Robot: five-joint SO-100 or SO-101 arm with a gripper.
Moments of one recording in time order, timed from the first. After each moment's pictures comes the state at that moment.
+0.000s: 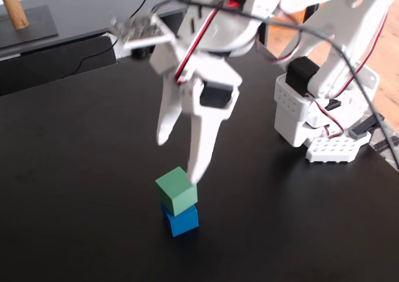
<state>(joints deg) -3.8 132.4 119.6 63.6 -87.5</state>
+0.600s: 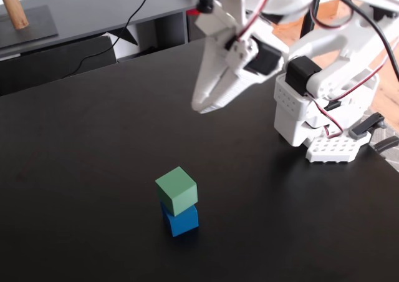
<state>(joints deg) -2.0 164.1 132.3 76.7 -92.5</state>
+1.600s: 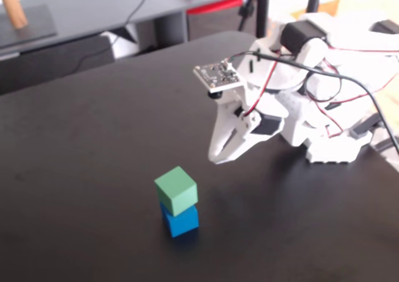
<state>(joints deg) -1.3 188.4 170.9 68.0 -92.0</state>
